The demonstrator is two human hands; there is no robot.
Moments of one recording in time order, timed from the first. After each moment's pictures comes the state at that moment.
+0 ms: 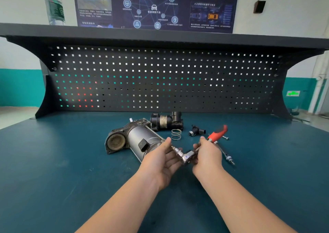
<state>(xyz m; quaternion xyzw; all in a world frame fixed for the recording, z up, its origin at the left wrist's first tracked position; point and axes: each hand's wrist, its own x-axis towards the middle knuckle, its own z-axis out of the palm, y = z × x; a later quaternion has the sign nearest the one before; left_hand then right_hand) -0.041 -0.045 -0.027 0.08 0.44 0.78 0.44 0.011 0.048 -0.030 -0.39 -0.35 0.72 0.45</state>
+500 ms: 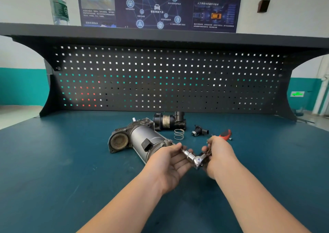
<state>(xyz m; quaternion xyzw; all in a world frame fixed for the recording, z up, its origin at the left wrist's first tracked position) -0.035 -0.050 -0.023 0.08 0.40 0.77 0.50 0.031 0.060 -0.002 -0.44 -0.35 0.75 0.34</state>
